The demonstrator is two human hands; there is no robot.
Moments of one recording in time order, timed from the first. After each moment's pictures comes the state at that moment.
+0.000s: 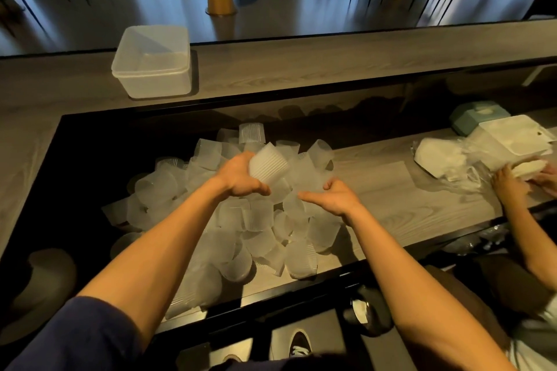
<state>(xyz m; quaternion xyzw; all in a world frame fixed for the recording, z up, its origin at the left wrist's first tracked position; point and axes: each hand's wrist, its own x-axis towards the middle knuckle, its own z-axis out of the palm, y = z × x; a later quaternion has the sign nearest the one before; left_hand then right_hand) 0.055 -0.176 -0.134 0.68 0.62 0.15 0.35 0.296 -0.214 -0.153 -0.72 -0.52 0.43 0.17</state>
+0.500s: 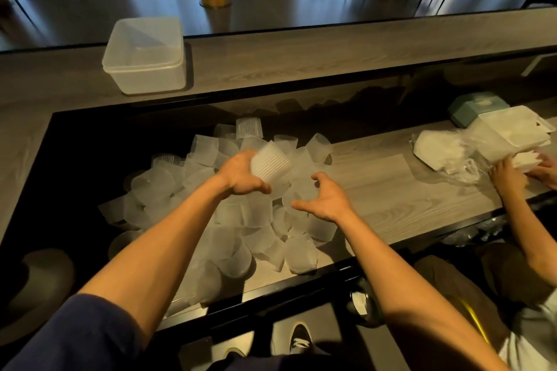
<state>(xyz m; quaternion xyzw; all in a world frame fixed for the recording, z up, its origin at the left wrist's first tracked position) 0.061 -0.174 -0.144 0.69 0.62 0.15 0.35 0.282 -0.218 -0.177 -0.71 -0.61 0.32 0.13</state>
